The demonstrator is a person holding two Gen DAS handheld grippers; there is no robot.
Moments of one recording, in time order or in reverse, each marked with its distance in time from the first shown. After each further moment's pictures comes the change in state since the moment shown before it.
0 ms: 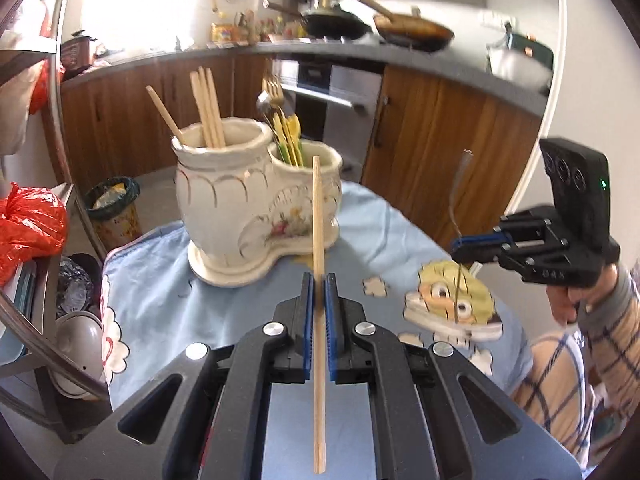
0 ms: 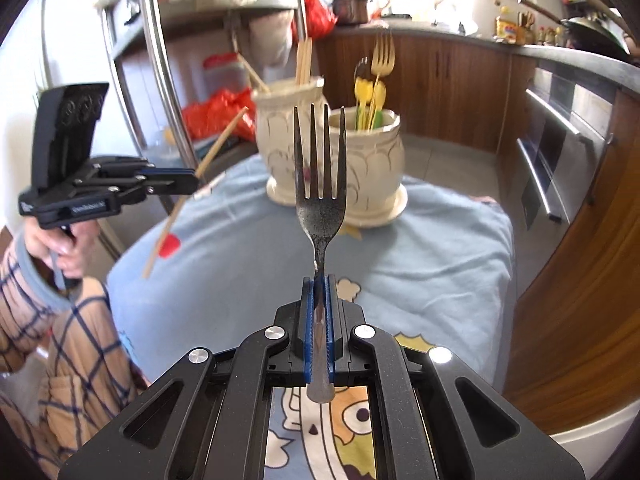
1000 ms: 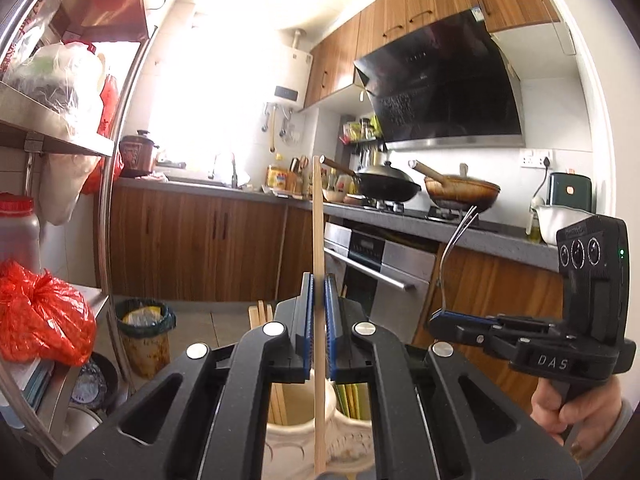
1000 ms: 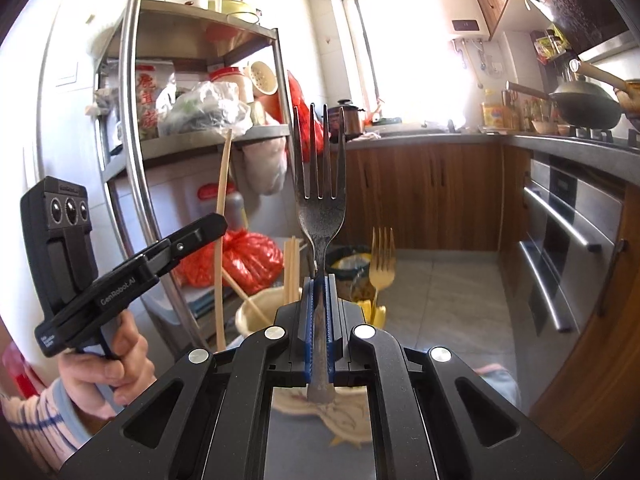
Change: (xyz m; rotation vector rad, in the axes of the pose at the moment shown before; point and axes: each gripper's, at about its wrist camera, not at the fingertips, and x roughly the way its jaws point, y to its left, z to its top) left arm -0.016 0.028 0.102 -0.087 -0.571 0.169; right arm 0.011 -0.015 0.128 0.045 -0.398 0.027
